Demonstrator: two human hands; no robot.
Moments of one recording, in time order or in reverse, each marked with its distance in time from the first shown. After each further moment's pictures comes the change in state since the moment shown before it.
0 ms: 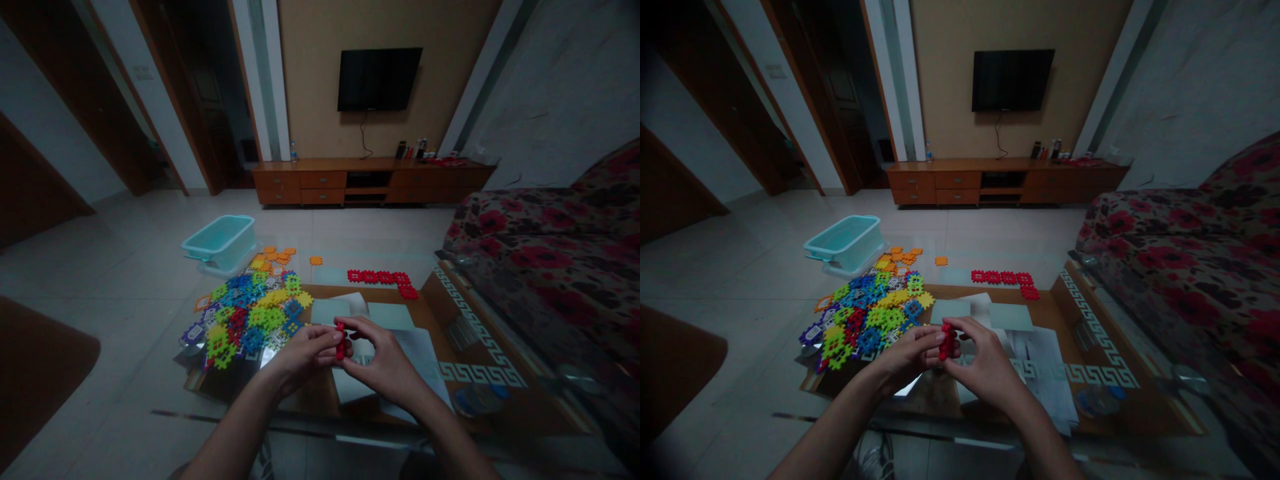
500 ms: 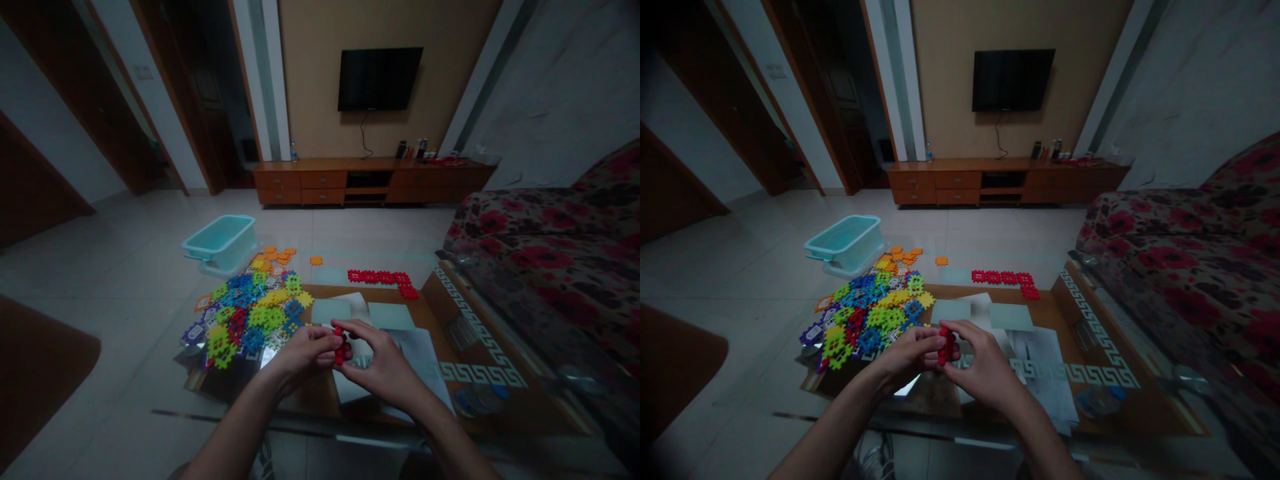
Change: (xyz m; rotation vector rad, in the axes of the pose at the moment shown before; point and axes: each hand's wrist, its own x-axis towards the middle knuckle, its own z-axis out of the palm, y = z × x) left_hand 0.000 0.000 -0.001 0.055 0.011 -0.027; right_hand -0.002 0.002 0.002 -0.031 -0.030 -0.027
